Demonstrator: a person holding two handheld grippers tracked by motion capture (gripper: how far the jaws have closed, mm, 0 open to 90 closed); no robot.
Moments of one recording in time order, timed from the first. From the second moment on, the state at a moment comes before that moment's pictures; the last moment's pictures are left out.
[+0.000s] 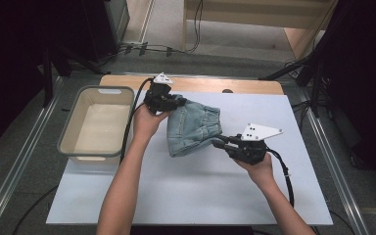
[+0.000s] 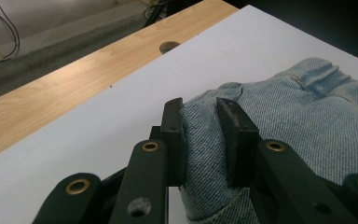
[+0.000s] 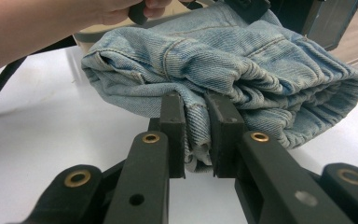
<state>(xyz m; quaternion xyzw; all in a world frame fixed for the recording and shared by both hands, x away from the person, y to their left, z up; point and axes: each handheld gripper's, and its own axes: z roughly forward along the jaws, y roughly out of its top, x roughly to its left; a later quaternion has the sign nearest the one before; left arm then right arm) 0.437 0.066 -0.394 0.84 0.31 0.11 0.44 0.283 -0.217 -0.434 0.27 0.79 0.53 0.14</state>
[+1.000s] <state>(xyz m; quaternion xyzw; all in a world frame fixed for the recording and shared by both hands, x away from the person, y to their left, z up) 0.436 0.097 -0.373 0.84 0.31 0.14 0.43 0.293 -0.186 -0.421 0.24 0.80 0.53 0.14</state>
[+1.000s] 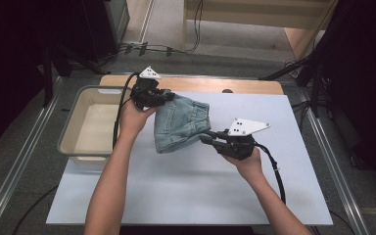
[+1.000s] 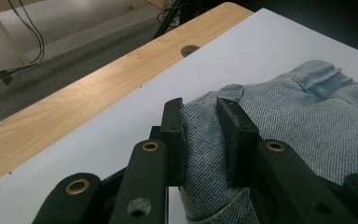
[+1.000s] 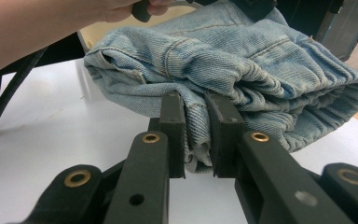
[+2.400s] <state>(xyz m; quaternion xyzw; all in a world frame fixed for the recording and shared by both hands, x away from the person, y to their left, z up) 0.434 0.145 -0.358 0.82 0.32 0.16 0.44 0.303 -0.140 -0.409 0.22 0.80 0.54 0.13</state>
